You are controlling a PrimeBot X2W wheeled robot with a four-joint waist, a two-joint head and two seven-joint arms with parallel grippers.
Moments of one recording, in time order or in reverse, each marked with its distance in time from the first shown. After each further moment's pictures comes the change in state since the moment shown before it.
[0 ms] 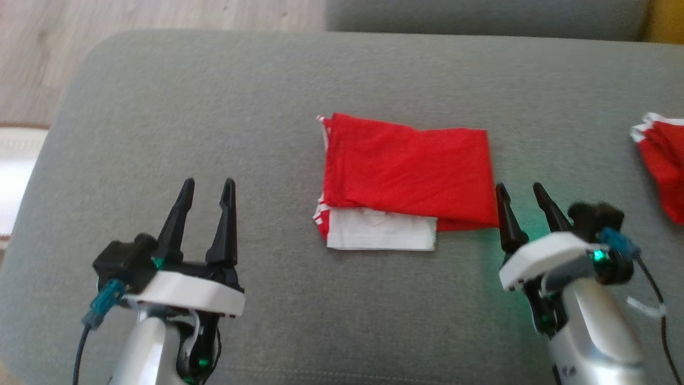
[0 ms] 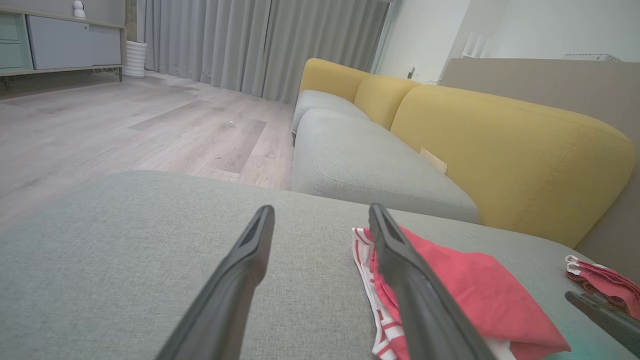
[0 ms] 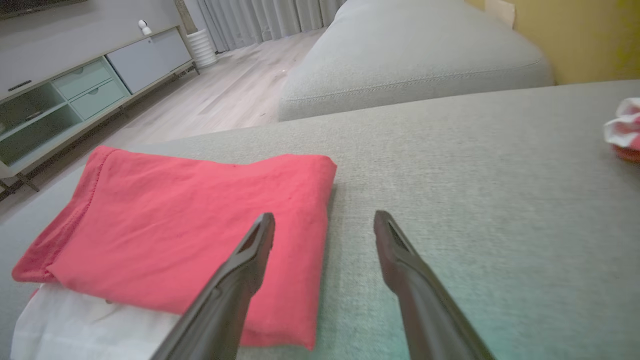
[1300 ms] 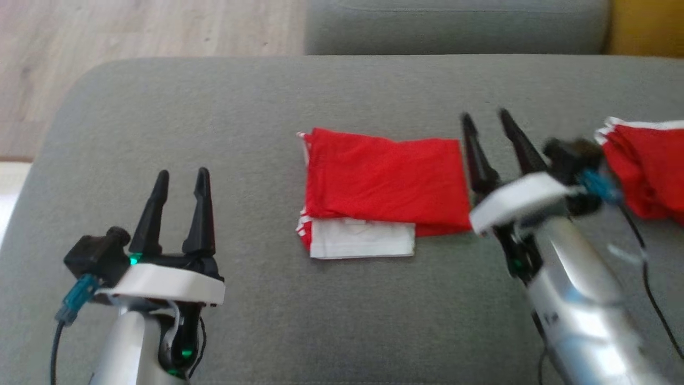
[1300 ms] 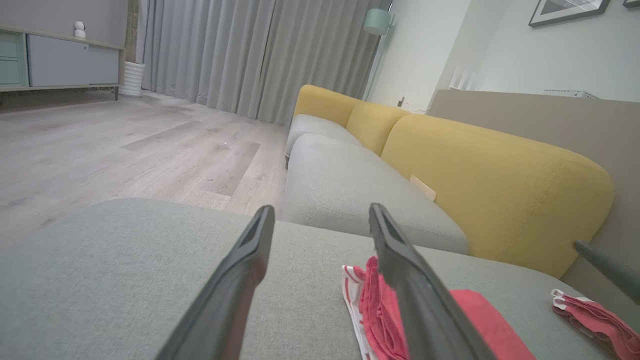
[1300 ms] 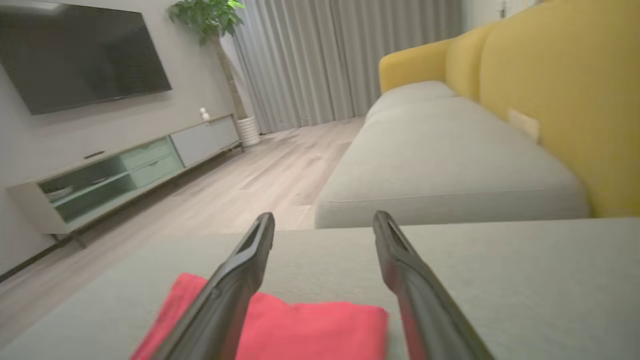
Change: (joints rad) left arm -0.027 0.000 0.066 0.009 -0.032 -0.009 0.006; right arm -0.242 -0.016 0.203 0.119 0.142 0.000 -0.120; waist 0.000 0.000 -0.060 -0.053
